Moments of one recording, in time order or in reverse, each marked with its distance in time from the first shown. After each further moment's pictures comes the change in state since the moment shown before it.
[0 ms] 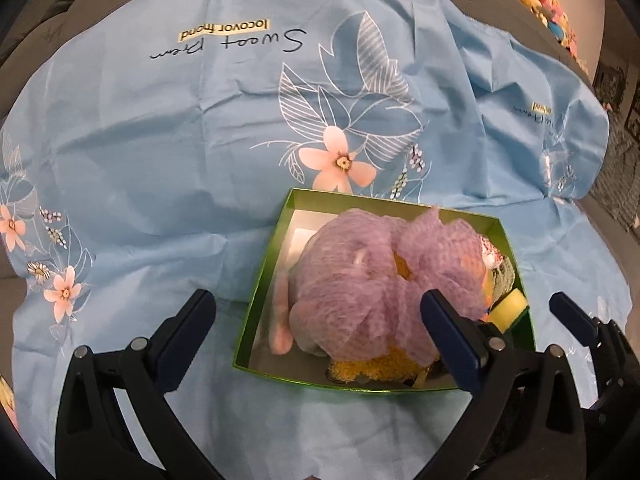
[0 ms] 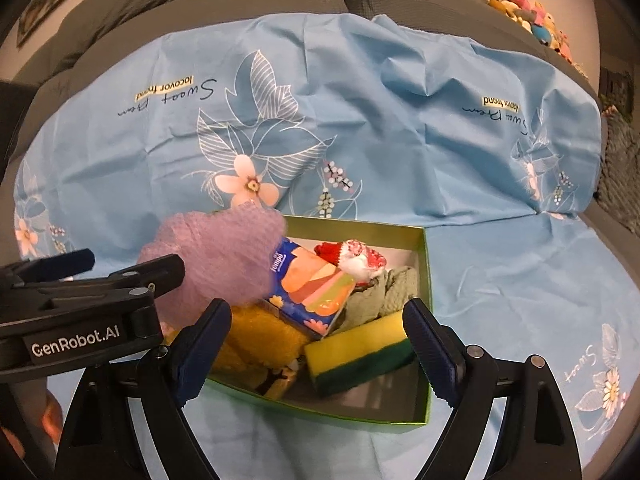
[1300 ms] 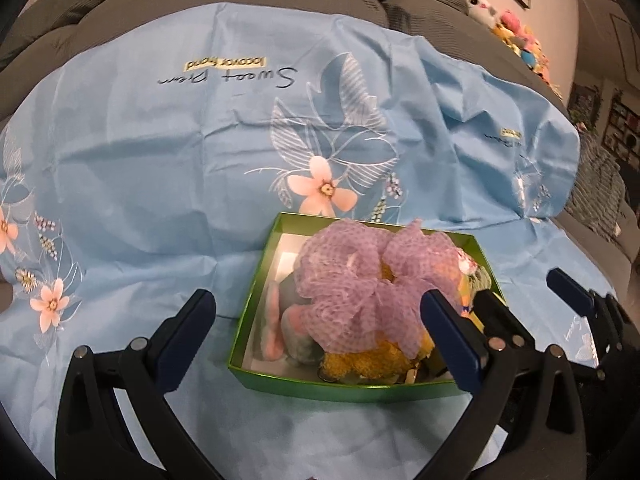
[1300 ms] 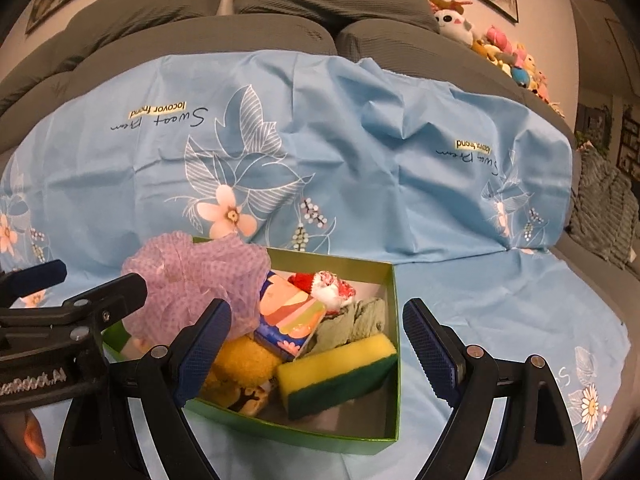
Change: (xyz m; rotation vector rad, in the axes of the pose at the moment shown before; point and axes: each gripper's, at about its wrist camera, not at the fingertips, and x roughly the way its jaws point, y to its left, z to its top) left arm -0.020 0.005 -0.023 0.027 -0.161 -0.080; right arm -0.013 0.005 -0.004 -0.072 -0.147 -0.127
